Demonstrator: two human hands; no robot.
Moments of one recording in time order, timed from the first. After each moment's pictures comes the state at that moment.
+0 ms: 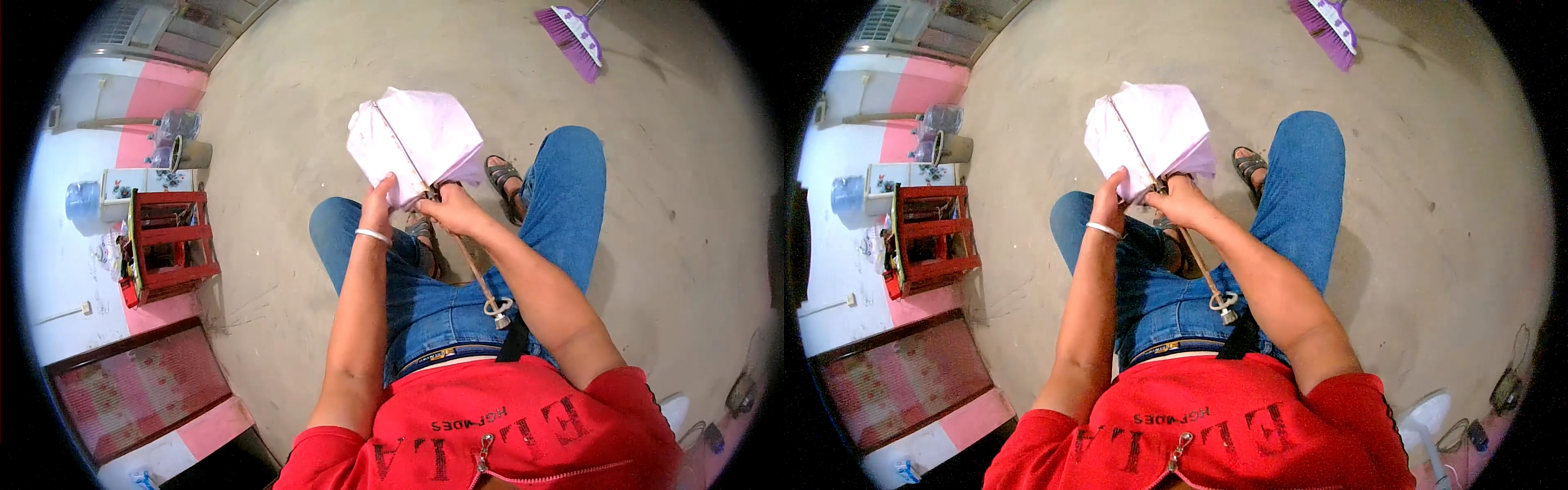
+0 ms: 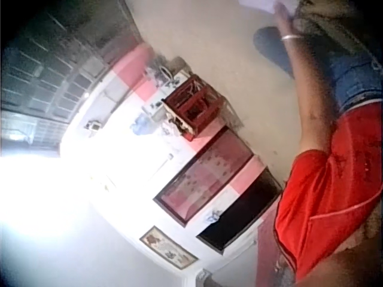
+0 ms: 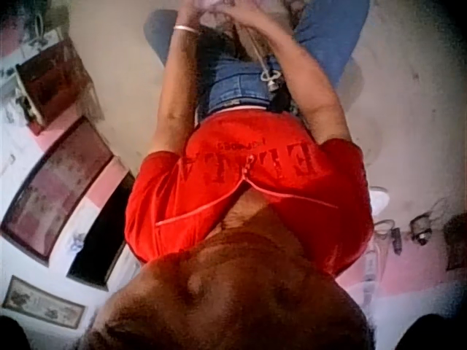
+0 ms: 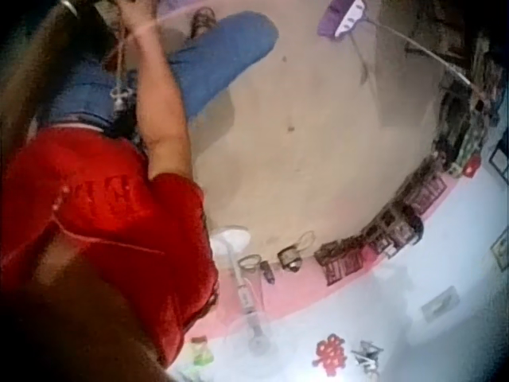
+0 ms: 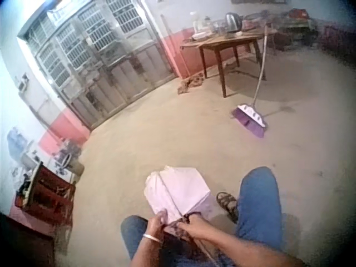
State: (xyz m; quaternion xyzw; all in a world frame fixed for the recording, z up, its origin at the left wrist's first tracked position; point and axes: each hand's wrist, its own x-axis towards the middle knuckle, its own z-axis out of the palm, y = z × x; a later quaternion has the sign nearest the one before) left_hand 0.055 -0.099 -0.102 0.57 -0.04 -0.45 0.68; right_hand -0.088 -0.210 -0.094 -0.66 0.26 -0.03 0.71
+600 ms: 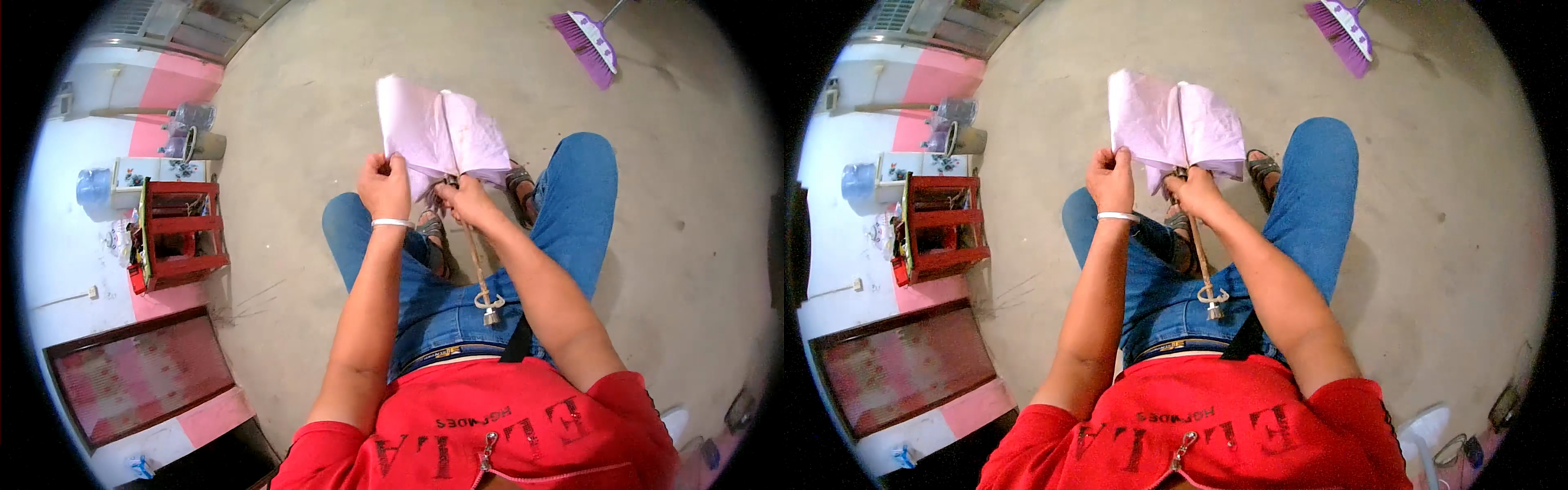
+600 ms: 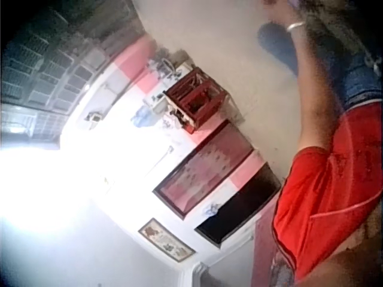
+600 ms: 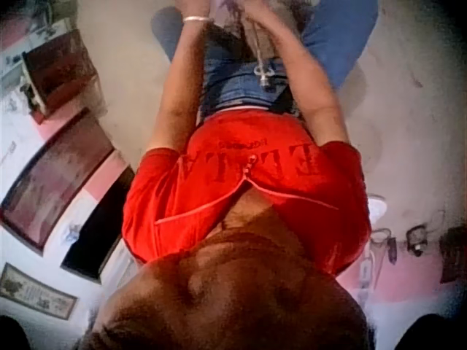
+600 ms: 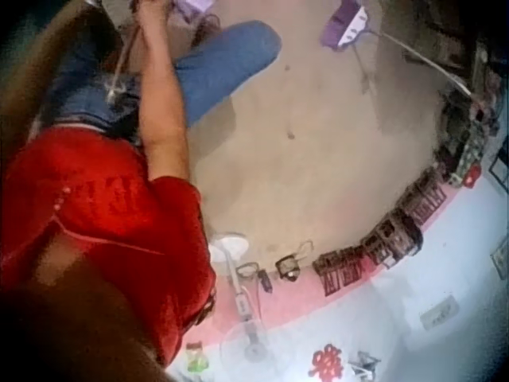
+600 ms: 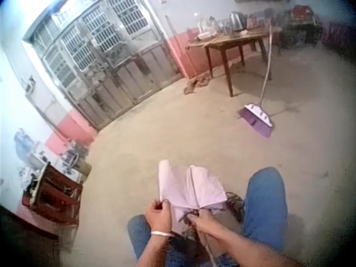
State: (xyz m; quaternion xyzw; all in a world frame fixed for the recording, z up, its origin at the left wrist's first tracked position) left_hand 0.037 -0.133 -0.060 0.86 -0.24 0.09 0.44; right_hand -0.079 -0.217 -0.109 -0.59 0.33 -0.06 0.73
